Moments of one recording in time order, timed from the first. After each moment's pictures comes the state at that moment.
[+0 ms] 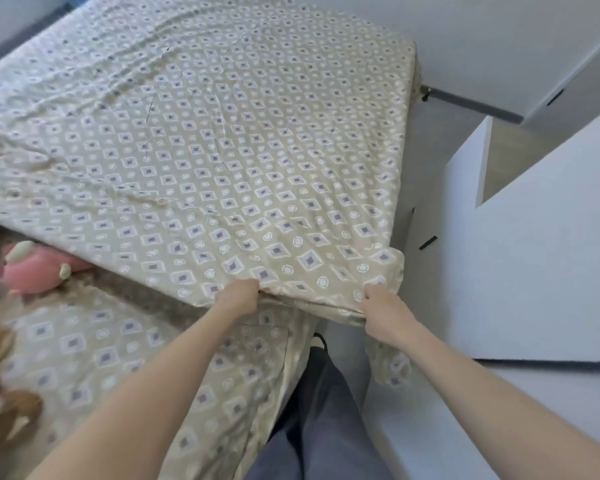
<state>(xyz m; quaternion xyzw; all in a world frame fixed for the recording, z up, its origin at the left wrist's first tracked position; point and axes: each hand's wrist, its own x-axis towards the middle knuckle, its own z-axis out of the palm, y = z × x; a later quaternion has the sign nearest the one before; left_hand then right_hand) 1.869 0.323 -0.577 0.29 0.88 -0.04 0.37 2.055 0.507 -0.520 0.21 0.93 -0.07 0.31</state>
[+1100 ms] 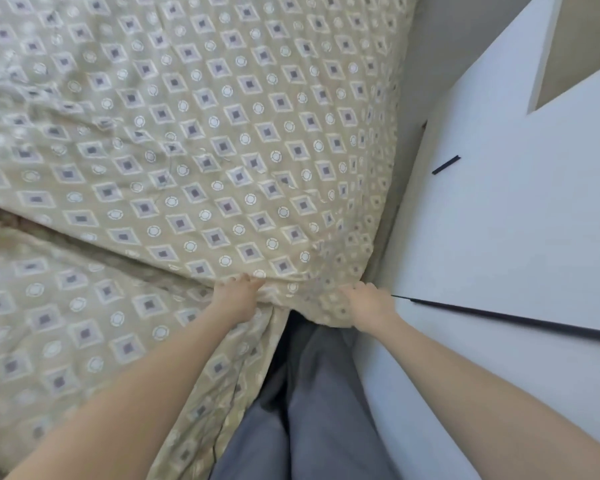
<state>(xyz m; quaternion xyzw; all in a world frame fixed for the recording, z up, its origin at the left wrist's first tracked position) 1.933 0.305 -0.707 0.38 0.80 -0.16 0.44 2.094 0.482 -0.693 0.24 0.86 -0.09 0.44</state>
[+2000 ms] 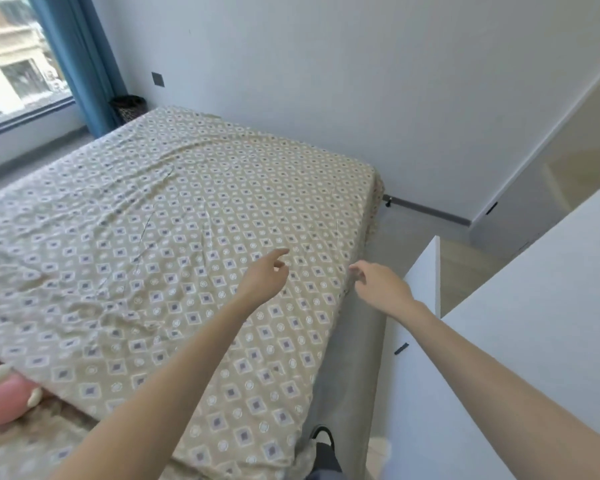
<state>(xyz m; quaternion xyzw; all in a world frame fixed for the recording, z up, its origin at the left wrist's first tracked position) 1.777 0.469 -0.355 0.26 0.83 0.40 0.29 1.921 0.641 -0.346 0.33 0.93 -0.18 0.08</state>
